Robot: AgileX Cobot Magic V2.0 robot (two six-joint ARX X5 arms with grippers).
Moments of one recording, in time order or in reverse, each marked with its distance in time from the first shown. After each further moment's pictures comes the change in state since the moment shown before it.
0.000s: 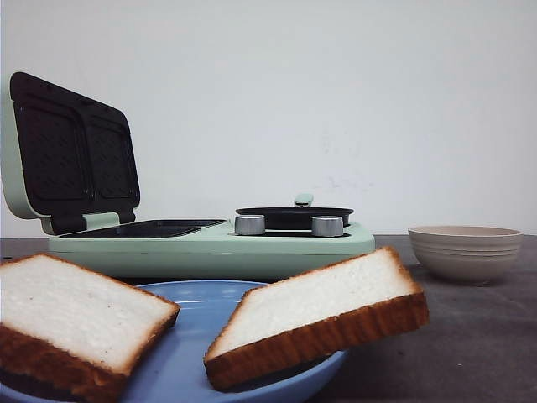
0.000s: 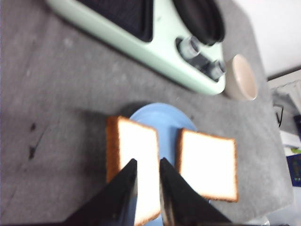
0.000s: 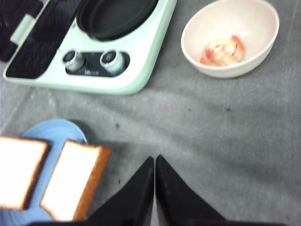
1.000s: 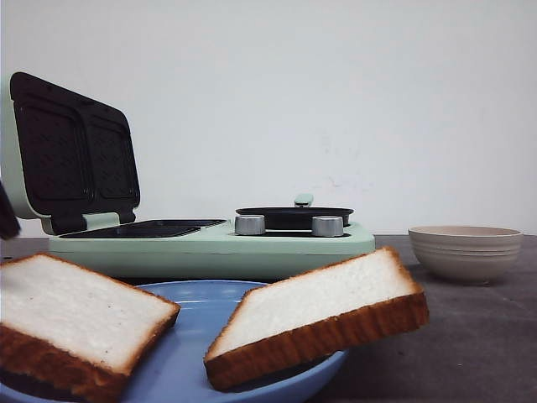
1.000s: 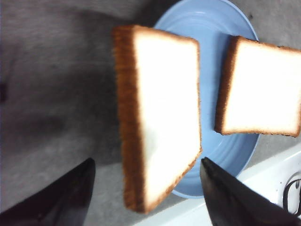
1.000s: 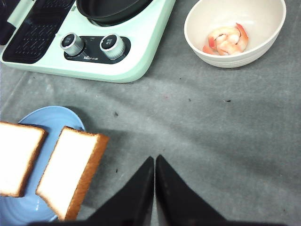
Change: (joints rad) left arm -0.327 0.443 0.000 0.080 -0.105 0.044; right arm 0.000 0.000 0.000 -0.022 -0.010 -0.033
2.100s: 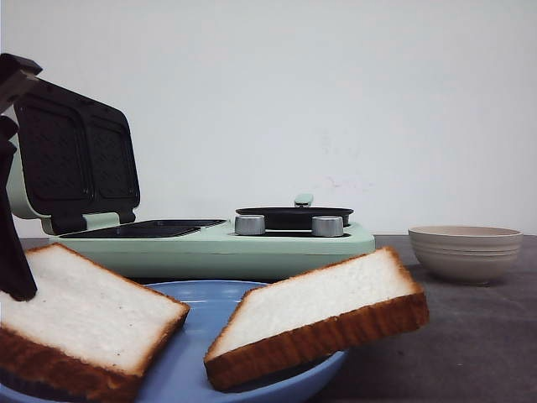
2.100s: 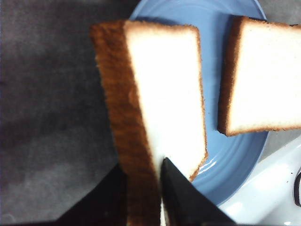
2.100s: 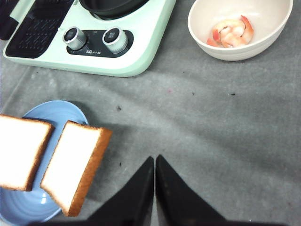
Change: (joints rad) left arm -0.082 0.158 0.000 0.134 -0.002 0.012; right arm 0.000 0.000 0.000 -0.026 -0.018 0.000
